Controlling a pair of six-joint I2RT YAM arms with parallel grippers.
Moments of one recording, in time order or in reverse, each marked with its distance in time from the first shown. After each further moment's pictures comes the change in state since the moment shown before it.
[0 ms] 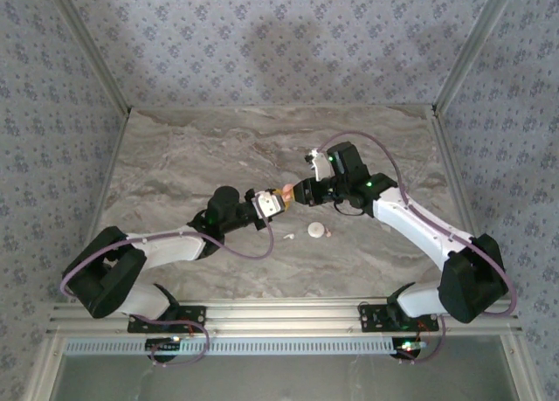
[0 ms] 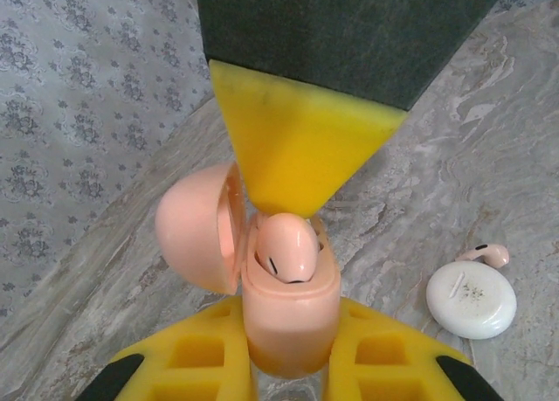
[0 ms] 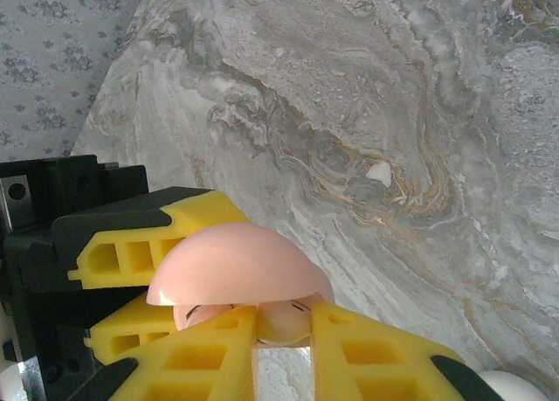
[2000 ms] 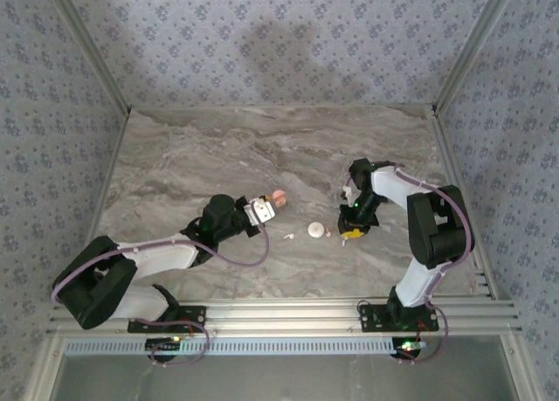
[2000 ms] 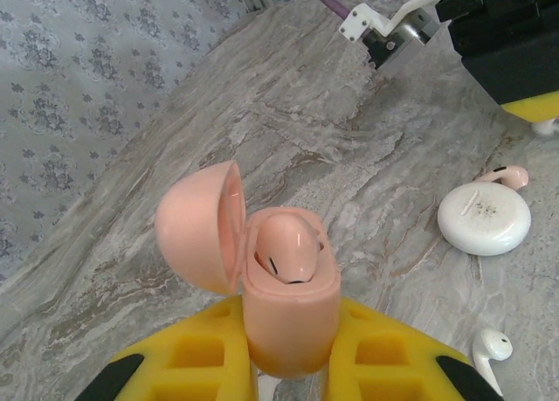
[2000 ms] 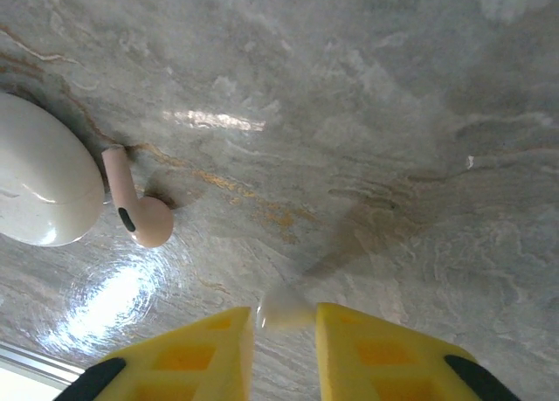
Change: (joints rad) left arm 0.000 -0.085 -0.089 -0.075 -0.113 0.017; right arm -0.296 0.366 0.029 -0.617 0.153 -0.211
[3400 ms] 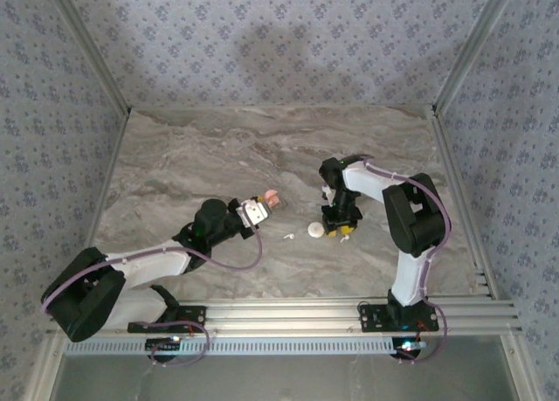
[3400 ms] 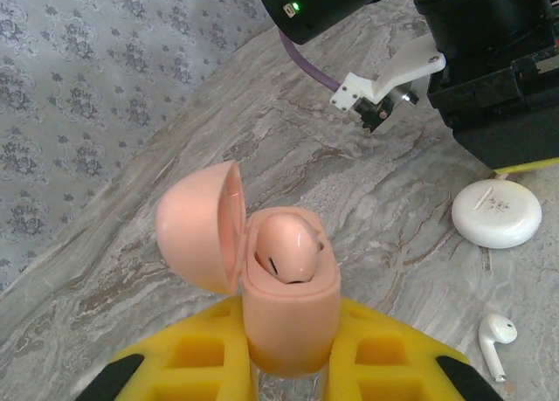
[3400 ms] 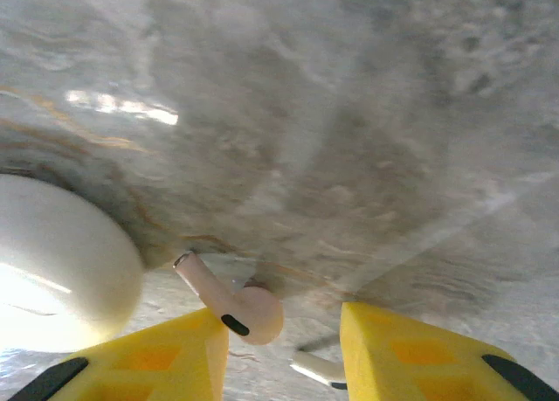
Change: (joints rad) left arm 0.012 -0.091 -0.061 0.000 -0.036 -0.029; right arm 0.183 0.151 0.154 -0.050 0.200 0.062
